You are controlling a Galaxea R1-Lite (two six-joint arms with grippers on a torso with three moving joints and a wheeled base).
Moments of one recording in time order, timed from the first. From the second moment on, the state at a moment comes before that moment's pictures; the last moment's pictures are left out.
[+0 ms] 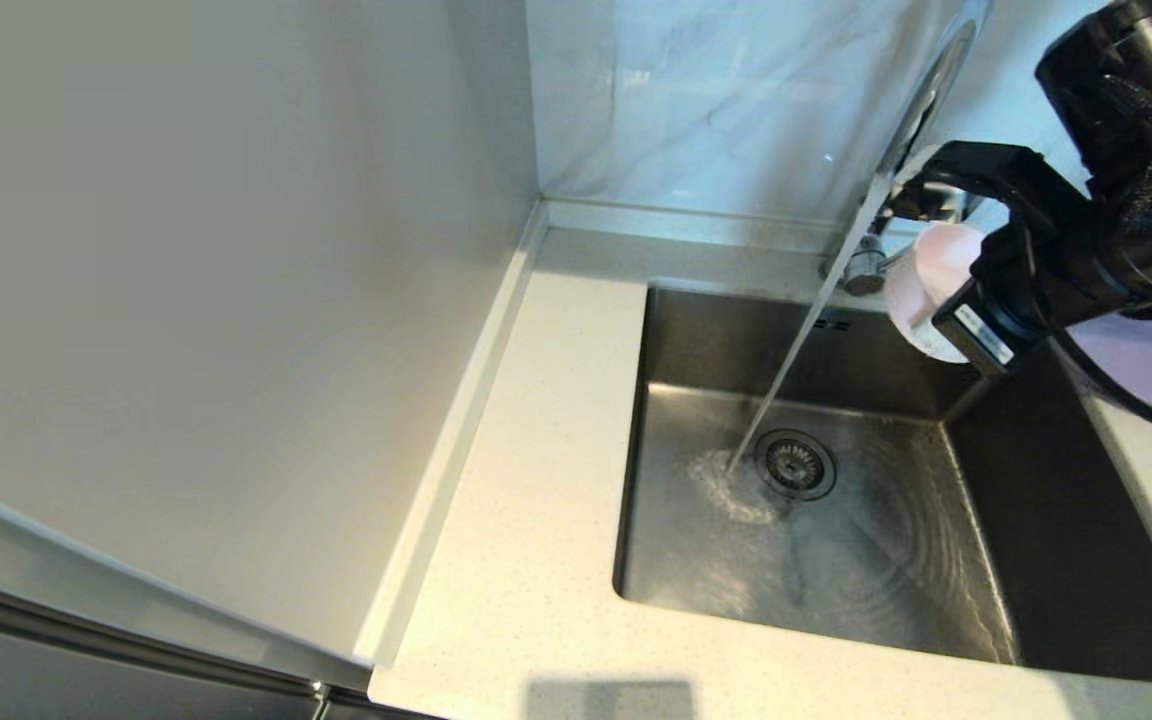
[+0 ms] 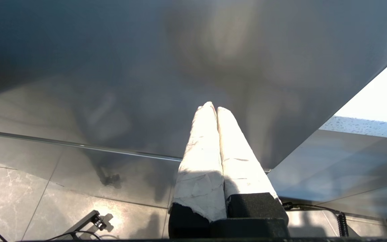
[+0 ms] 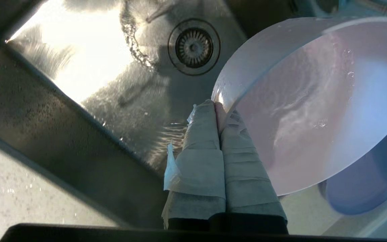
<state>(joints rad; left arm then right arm) 0.00 0.00 0.00 0.00 0.00 0.00 0.33 1.72 -1.85 0.86 -0.21 -0.46</state>
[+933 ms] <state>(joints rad) 0.00 0.00 0.00 0.00 0.00 0.00 0.26 1.51 -1.48 0.70 -0.17 -0.55</state>
